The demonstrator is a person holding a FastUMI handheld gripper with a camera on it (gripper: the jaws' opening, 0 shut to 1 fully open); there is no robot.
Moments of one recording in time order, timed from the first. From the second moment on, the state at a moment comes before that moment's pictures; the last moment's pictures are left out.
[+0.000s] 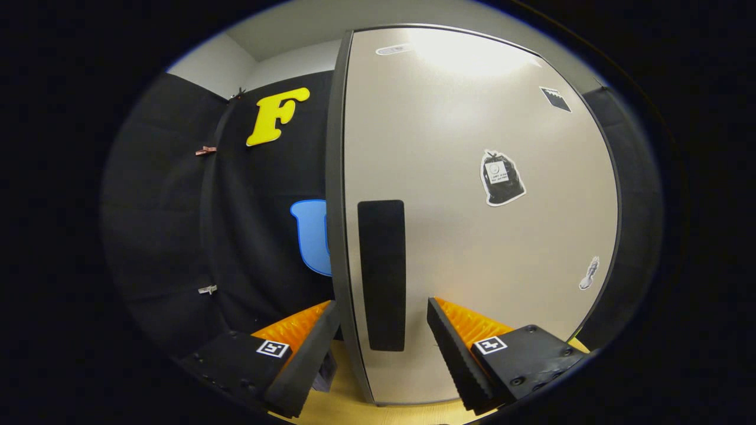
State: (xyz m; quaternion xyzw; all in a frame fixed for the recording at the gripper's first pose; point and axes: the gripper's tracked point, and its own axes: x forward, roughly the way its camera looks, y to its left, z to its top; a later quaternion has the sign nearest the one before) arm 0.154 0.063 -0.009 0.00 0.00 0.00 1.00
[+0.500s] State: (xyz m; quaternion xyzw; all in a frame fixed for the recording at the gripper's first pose) arm 0.158 0.062 0.003 -0.02 -0.03 -0.02 1.00
